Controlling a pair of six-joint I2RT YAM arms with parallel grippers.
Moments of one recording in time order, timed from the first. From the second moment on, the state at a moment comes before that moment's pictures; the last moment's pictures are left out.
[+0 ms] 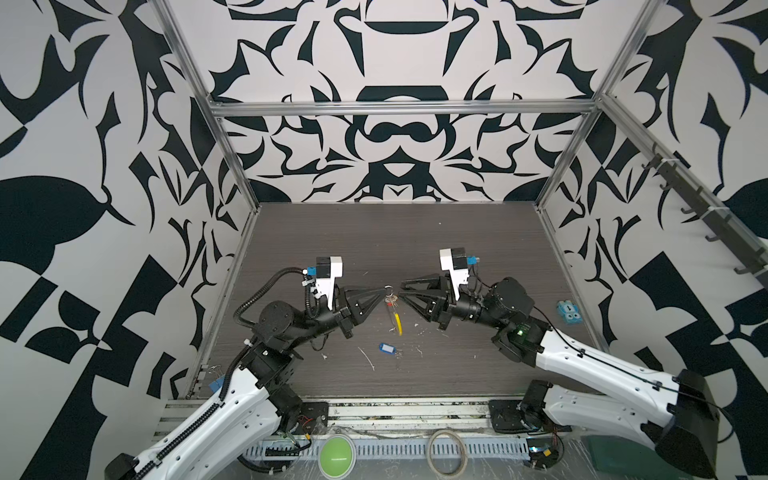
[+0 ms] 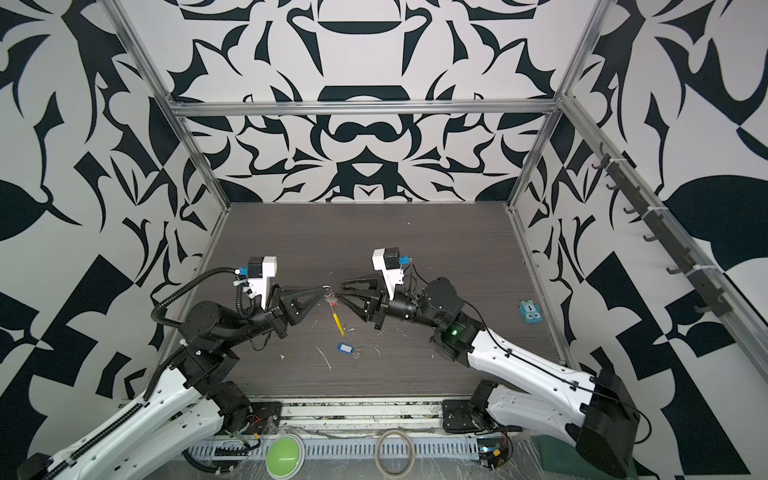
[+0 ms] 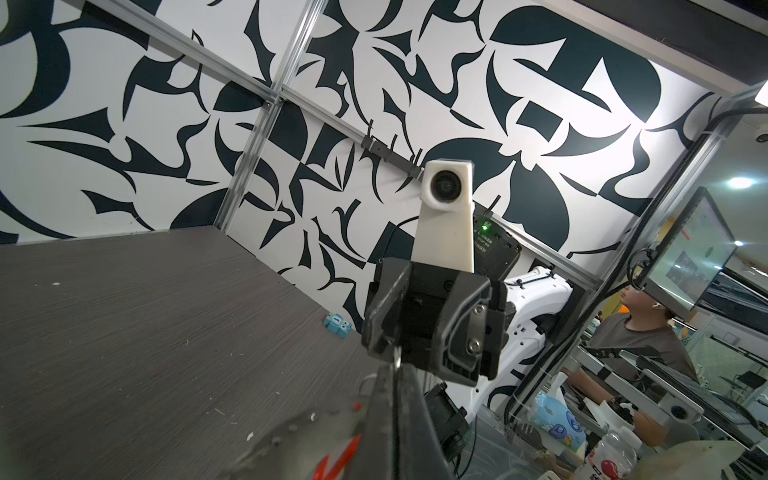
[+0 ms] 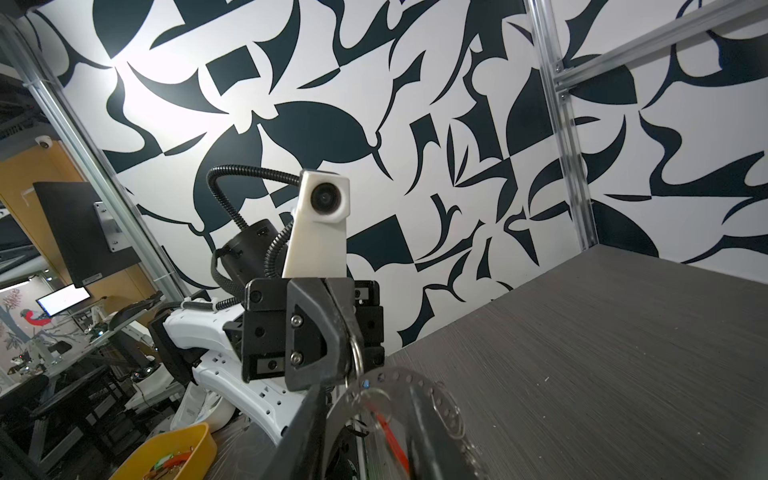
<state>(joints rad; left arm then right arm) -0.71 0.64 0.52 0.40 0.54 -0.67 0.89 1.02 0.70 0.54 -0.49 0.52</state>
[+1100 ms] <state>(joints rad) -0.72 0.63 0.53 0.34 0.57 -0.71 0.90 1.00 0.83 0.25 -0.54 0.45</state>
